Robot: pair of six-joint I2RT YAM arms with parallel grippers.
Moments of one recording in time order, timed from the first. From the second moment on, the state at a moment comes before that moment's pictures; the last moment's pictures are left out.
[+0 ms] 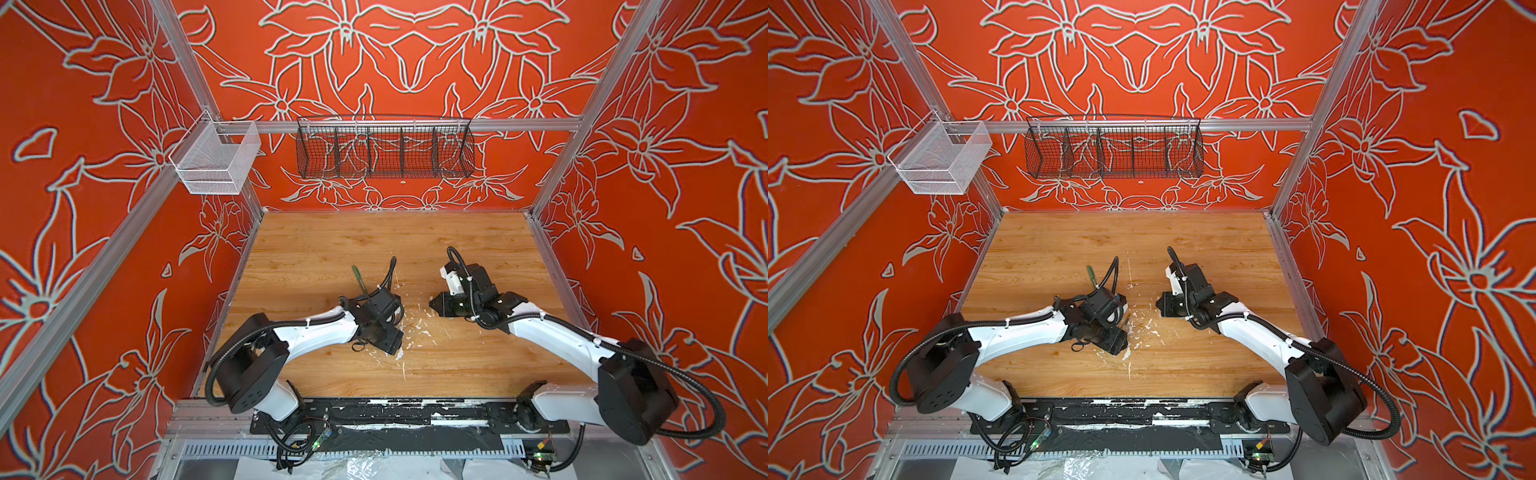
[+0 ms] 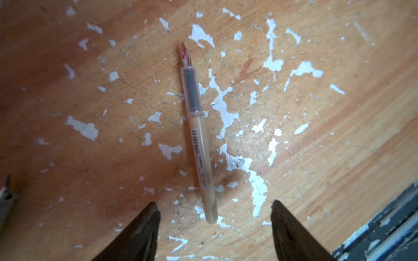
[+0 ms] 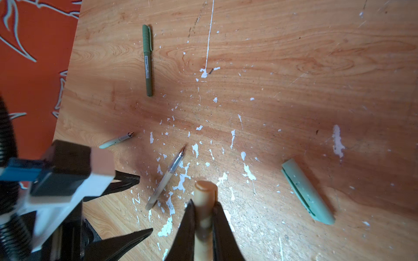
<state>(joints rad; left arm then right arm) -0.79 1.56 0.86 -0.52 0.10 -0.35 0.54 1.29 0.75 -0.29 -0.27 0.54</state>
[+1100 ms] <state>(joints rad) -0.80 1.64 0.90 -0.49 0.08 -0.37 0.53 1.12 0.67 -0.26 -0.17 0.60</state>
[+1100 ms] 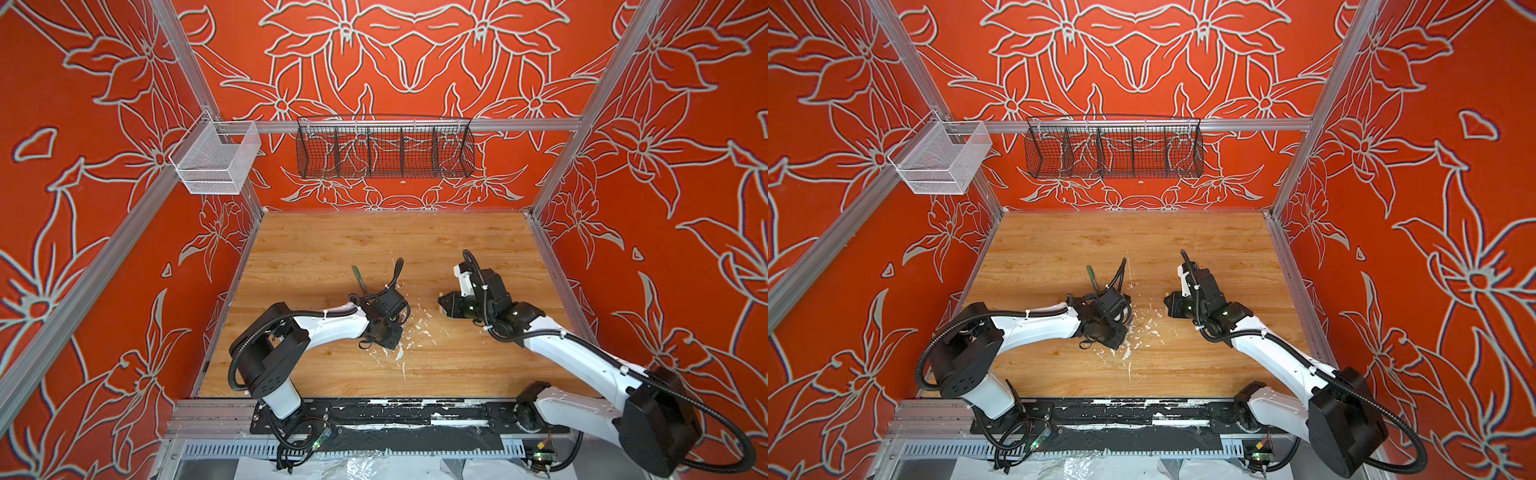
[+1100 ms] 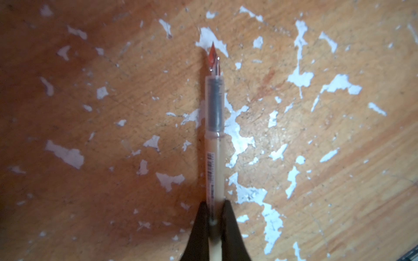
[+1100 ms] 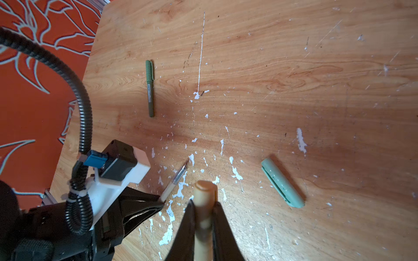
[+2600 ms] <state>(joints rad) -0.88 1.18 0.90 -0.27 0.29 -0.26 0.53 0.88 0.69 0.10 -0.20 0.77</state>
